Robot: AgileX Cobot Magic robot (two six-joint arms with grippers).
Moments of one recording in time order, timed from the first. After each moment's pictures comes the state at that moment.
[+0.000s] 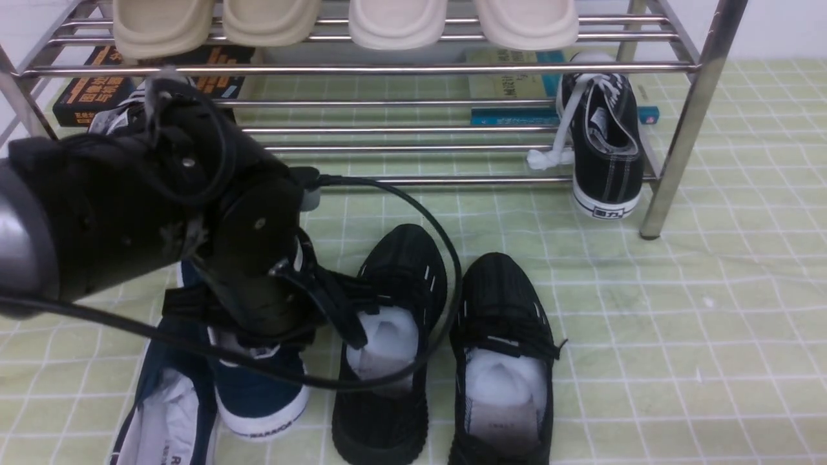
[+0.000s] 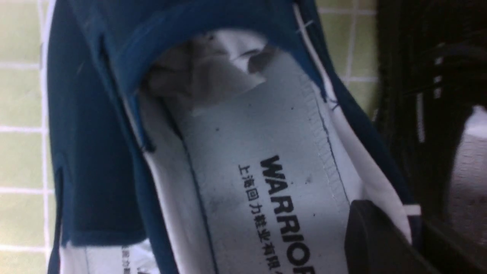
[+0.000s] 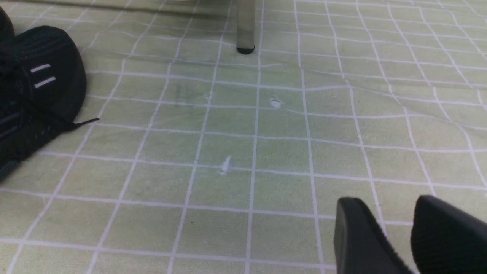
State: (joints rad) right arm 0.04 -0.01 0.01 0.02 0.39 -0.01; left arm -0.66 1.50 -1.08 0.25 0.90 -0.78
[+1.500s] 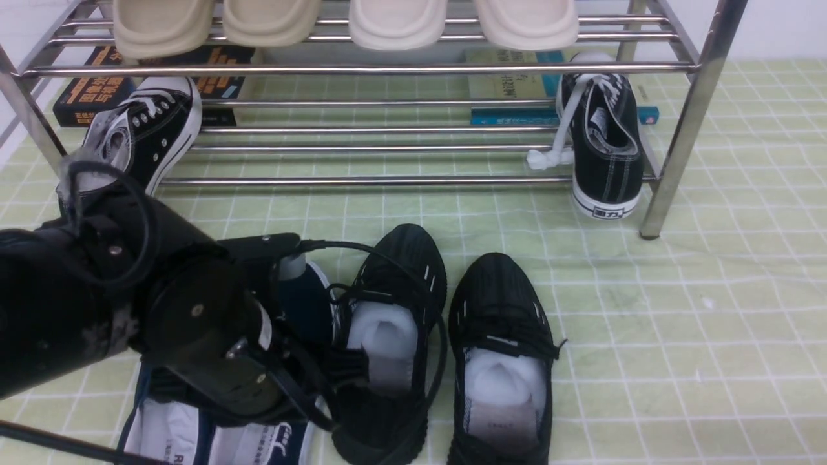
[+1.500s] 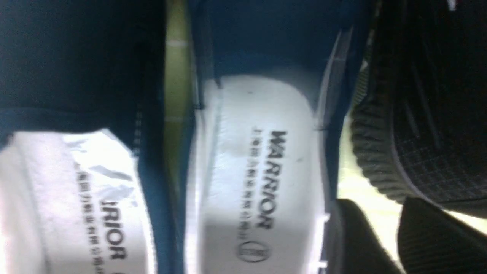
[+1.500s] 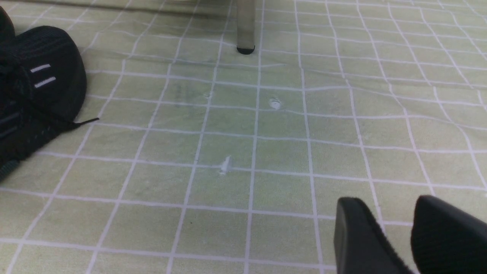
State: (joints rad) right arm 0.04 -0.01 0.01 0.02 0.39 -0.01; left arm -0.66 1.39 -0.86 0.09 0.77 -0.71
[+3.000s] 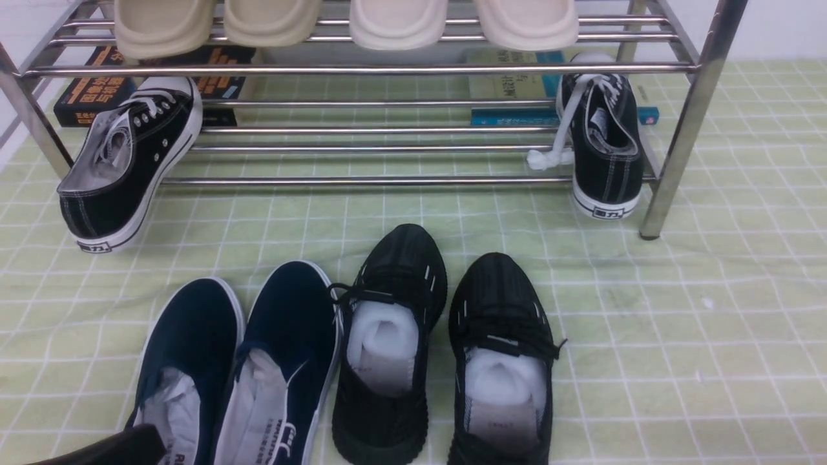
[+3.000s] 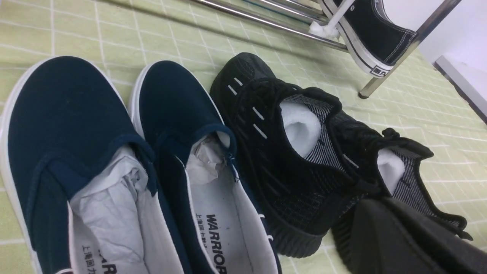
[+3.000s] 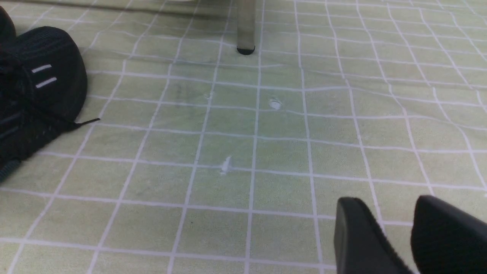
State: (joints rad) right arm 0.04 -0.01 0.01 0.02 0.39 -0.01; left arm -0.66 0.15 -0.21 0.20 0.40 -0.71
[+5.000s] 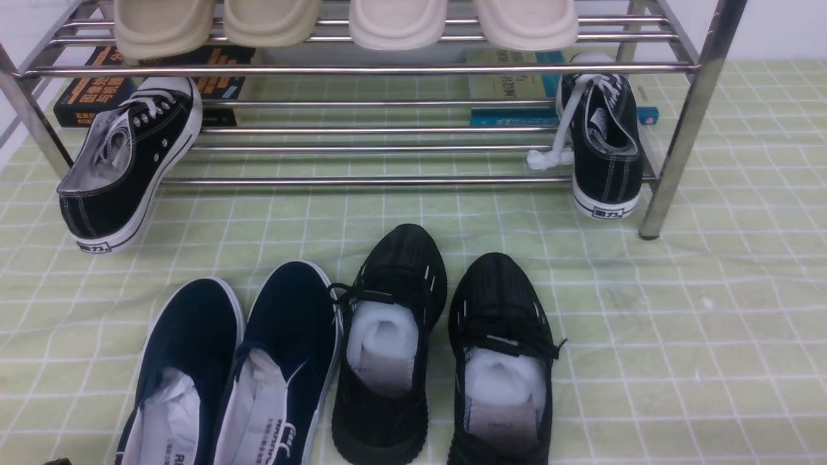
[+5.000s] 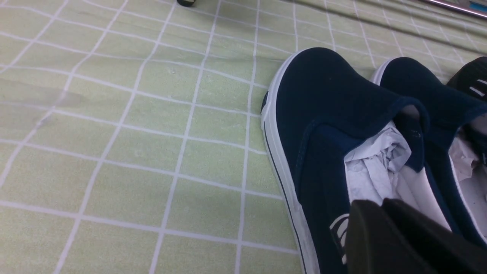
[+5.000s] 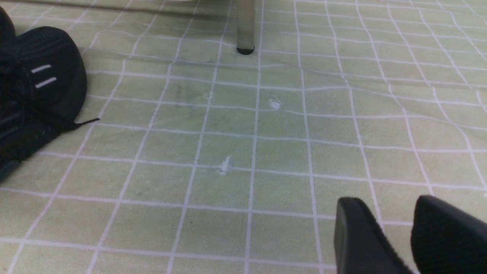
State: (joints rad) right arm 0.04 -0.01 0.01 0.02 0.39 -0.01; left arm -0.09 -0.01 0.01 0.06 0.41 -0.30
